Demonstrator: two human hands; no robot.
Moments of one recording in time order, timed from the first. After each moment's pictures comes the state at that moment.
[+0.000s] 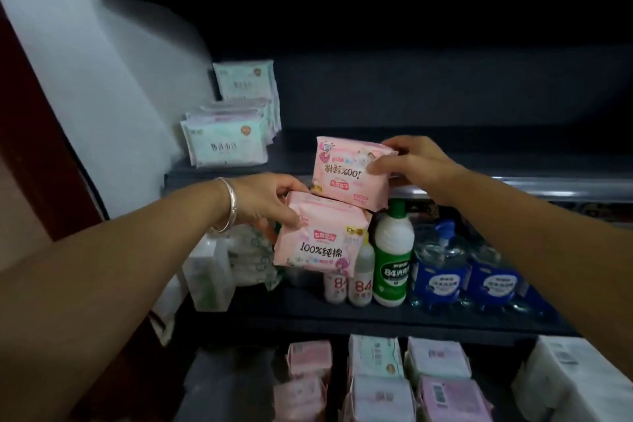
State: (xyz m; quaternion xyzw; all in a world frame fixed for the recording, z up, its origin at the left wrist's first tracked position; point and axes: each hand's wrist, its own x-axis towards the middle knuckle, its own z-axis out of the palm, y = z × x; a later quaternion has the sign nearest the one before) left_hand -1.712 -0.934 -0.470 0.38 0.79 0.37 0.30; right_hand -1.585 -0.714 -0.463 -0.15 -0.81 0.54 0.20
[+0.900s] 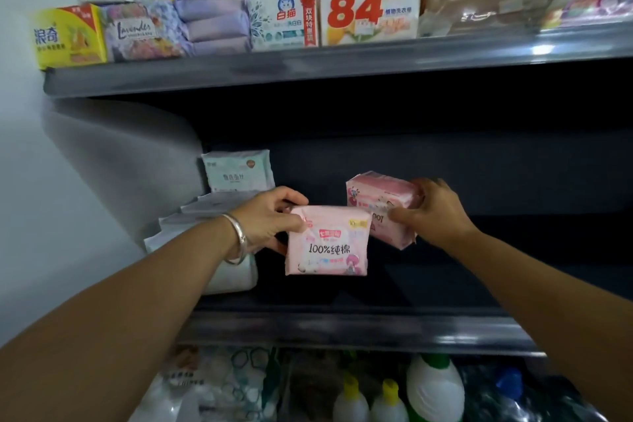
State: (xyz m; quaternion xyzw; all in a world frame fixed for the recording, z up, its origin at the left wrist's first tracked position) left_hand -1.857 -0.828 -0.399 0.36 0.74 0.53 0.18; right_hand -1.718 -0.611 -0.418 -0.21 -0.86 0.29 0.37
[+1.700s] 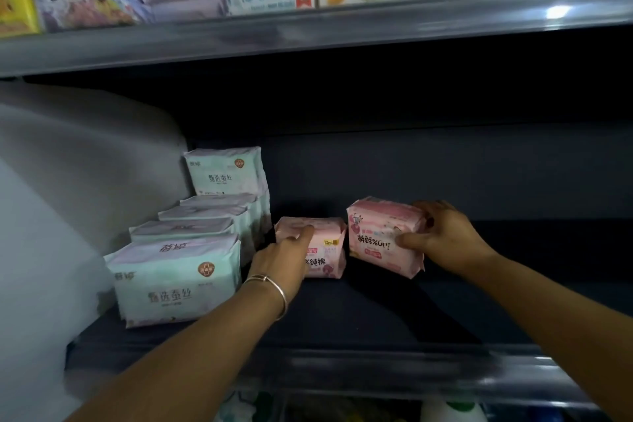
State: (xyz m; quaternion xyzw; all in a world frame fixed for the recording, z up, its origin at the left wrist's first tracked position) left_hand -1.901 -0.765 -0.477 0.39 0.90 0.08 -0.20; right_hand -1.750 -0.574 -0.449 -0.20 -0.88 0.31 0.31
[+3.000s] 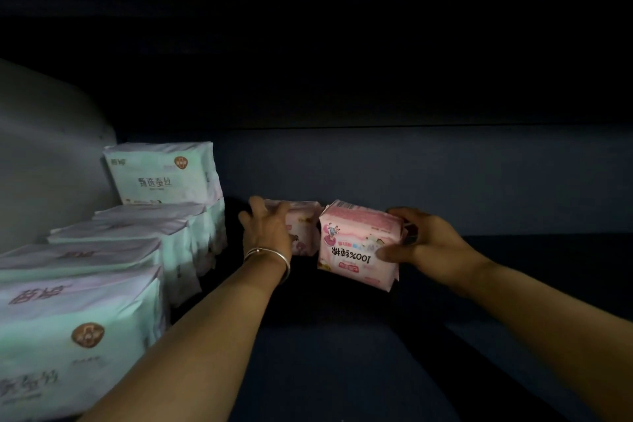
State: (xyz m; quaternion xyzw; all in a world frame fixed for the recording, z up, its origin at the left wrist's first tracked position) left_hand -2.017 -0.646 -0.491 0.29 0.89 0.26 -0.22; right_hand -1.813 -0.520 -0.465 -0.19 -0.84 0.44 0.26
